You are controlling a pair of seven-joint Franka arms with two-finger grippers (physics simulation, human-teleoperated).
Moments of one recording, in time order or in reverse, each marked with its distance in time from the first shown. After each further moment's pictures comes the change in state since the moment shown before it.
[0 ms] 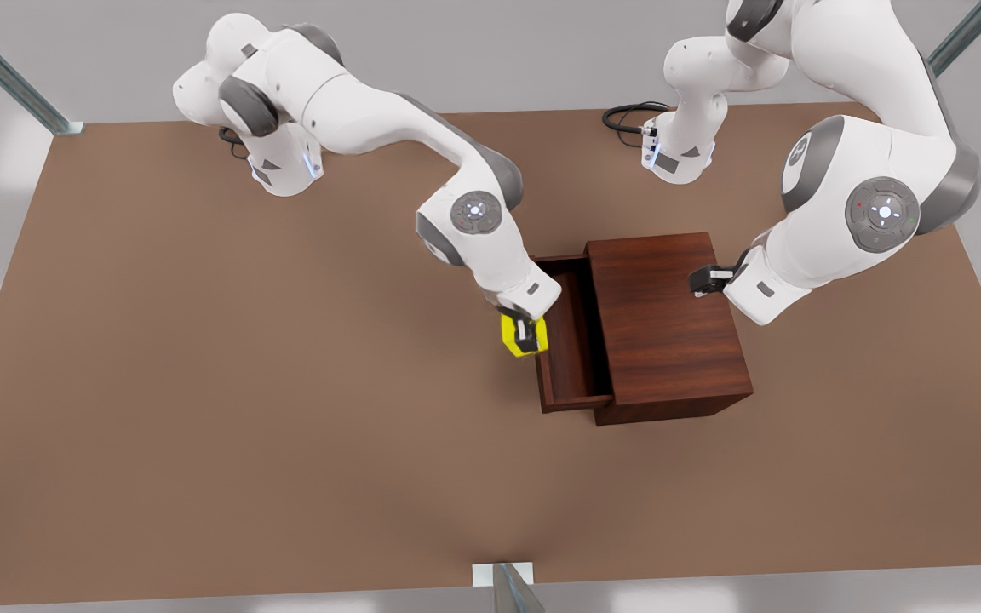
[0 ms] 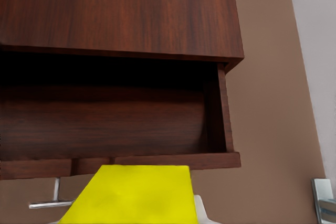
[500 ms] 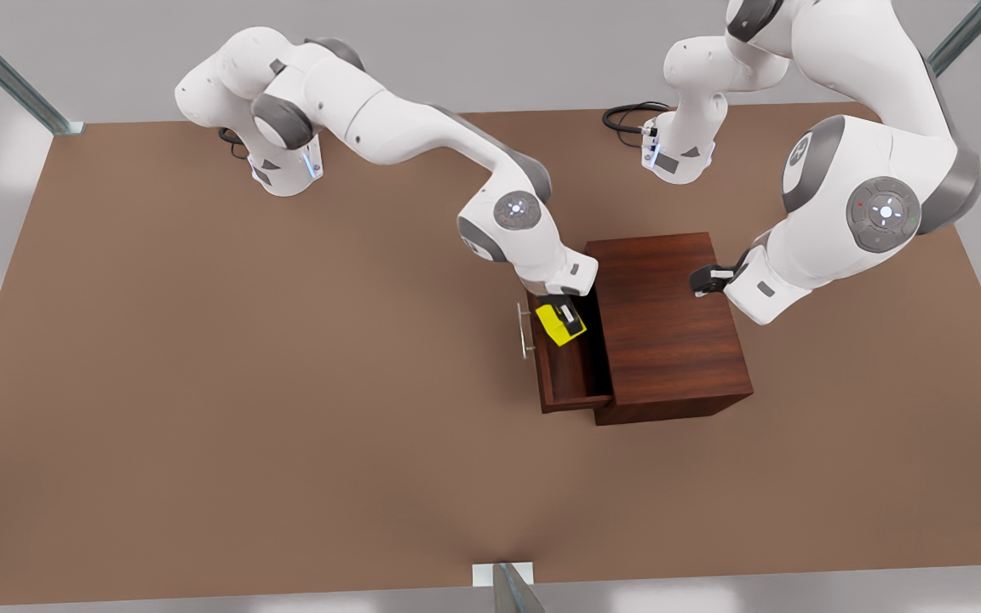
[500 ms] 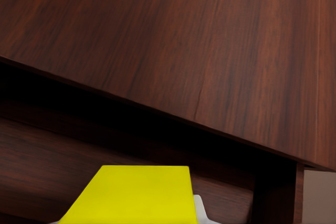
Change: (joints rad) left arm 0.001 0.000 0.000 0.001 0.000 0.001 0.010; right arm 0.084 0.120 0.003 0.041 0.006 0.107 -0.219
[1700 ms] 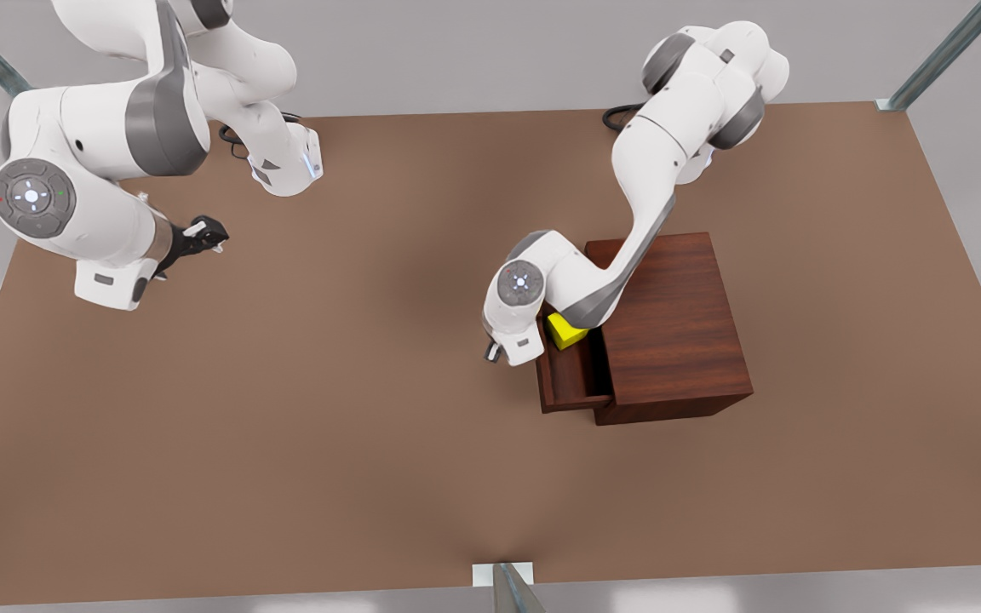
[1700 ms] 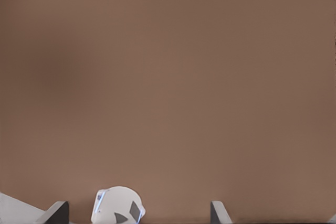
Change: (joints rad) left arm -0.462 0.416 -0.024 -0.135 0.102 0.722 -1.734; right arm -0.586 -0.665 -0.175 -0.239 -0.088 -1.119 0.751
